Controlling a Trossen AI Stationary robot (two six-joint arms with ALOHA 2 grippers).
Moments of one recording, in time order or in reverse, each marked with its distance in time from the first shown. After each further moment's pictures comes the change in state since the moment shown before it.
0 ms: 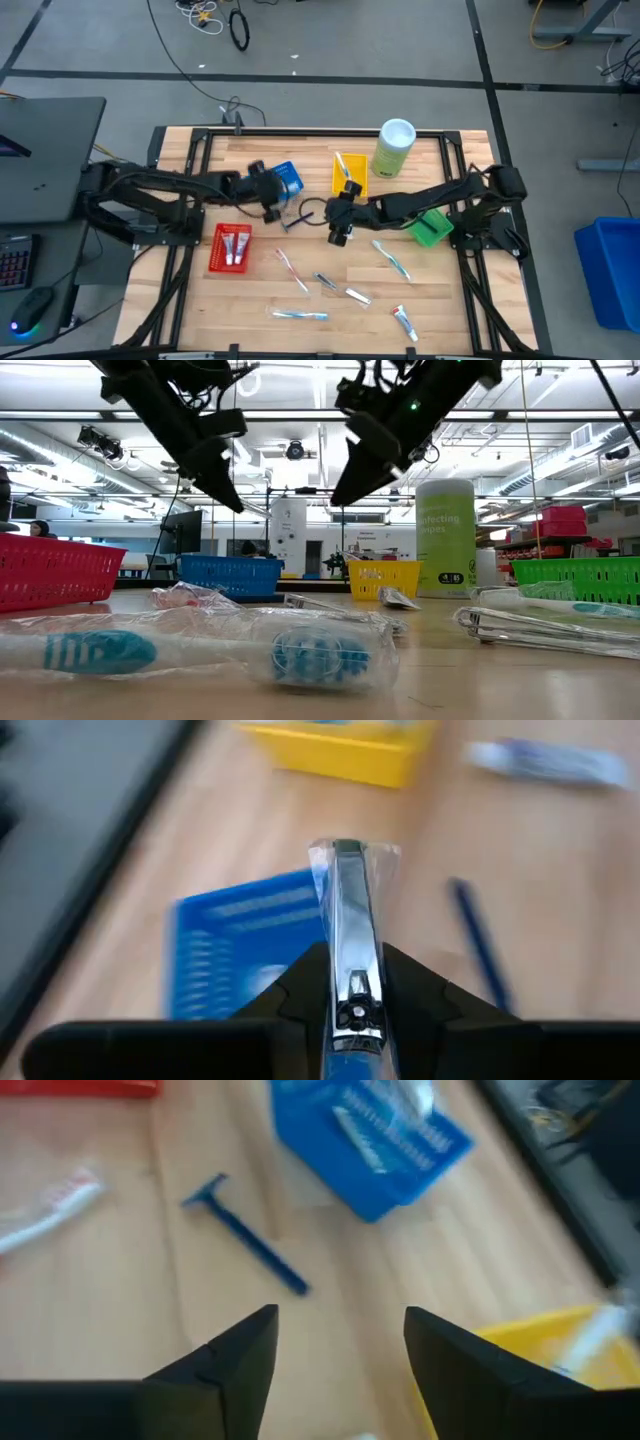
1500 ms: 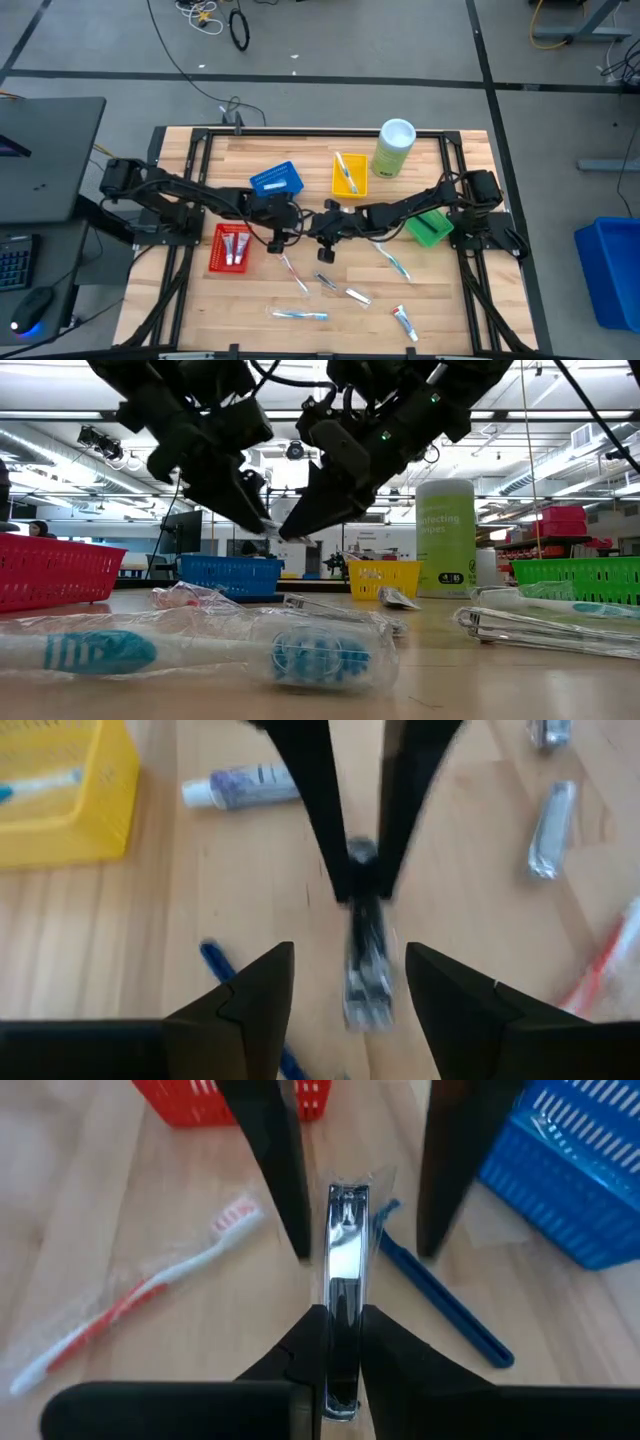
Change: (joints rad) left arm -0.148 0.229 0.000 0.277 0.372 0.188; right arm 0.010 0.195 -0.002 0.327 -0.300 0.000
